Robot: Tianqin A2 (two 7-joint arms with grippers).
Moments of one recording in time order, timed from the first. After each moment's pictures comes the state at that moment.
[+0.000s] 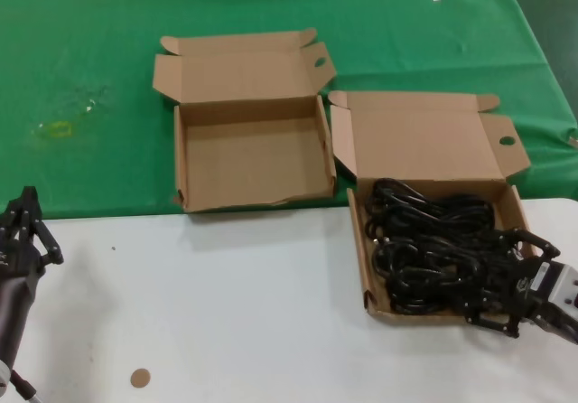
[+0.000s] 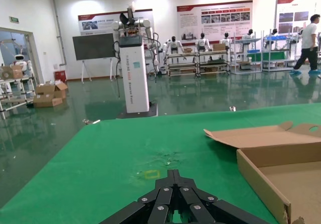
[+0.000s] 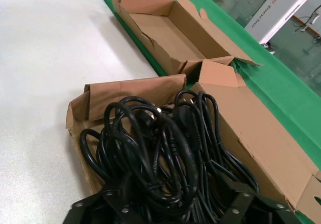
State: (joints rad) left arm 0.00 -0.30 1.60 -1.60 -1.80 0.00 0.00; right arm -0.04 0.98 -1.87 1.64 1.54 -0.26 0.20
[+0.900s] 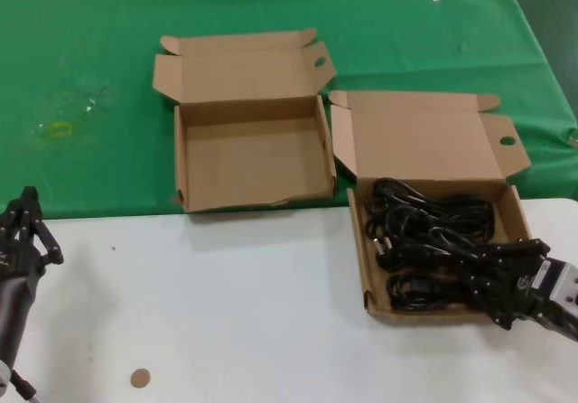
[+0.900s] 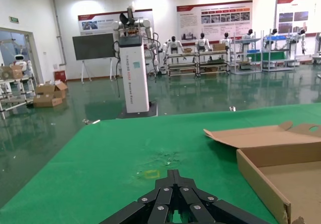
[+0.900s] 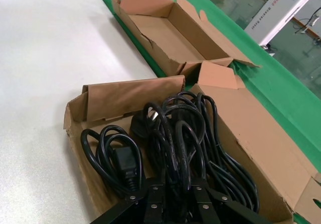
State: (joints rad) left arm 0.00 -0.30 1.60 -1.60 -1.80 0.00 0.00; right arm -0.06 0.91 -1.76 1.63 1.52 -0.35 0.15
